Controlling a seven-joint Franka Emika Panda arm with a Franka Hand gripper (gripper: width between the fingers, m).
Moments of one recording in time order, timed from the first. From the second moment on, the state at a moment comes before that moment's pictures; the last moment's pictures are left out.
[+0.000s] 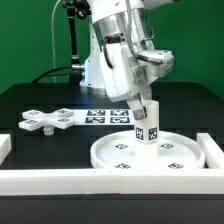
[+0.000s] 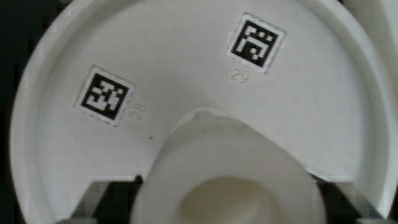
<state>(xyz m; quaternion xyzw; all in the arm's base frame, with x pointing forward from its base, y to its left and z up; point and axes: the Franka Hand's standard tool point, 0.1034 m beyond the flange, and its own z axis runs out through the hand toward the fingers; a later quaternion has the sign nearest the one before) 0.561 0.029 0.079 -0.53 0.84 0.07 0.14</state>
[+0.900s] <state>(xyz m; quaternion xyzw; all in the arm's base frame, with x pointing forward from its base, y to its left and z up) 0.565 0.044 0.081 -0.75 0.65 0.05 0.13</state>
